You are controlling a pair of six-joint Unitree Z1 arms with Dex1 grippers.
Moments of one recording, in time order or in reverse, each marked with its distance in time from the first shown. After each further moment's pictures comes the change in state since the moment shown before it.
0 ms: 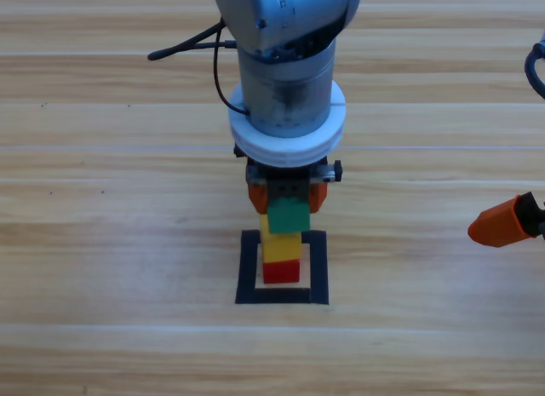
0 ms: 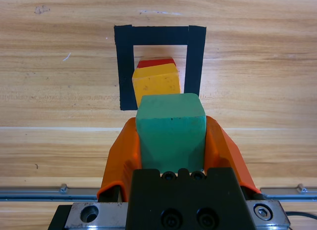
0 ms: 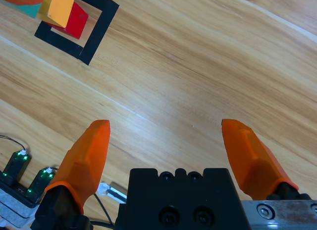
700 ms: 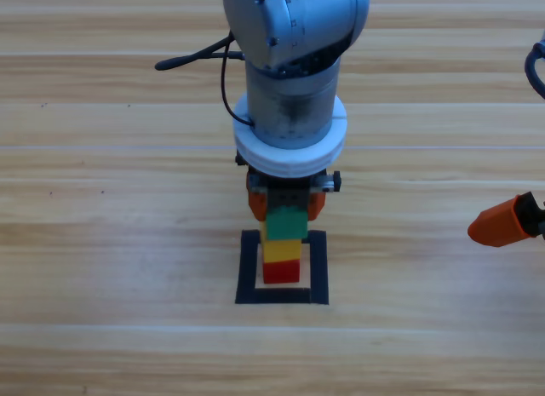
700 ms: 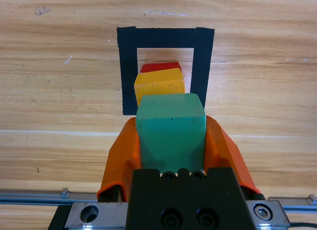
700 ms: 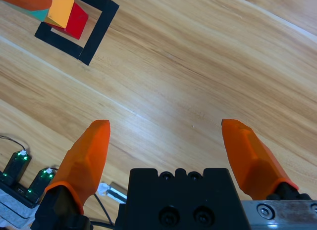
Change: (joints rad) arm 0 0.000 0.029 0.000 0.000 0.013 0.000; arm 1 0.000 0.000 0.000 -0.001 0.000 0.000
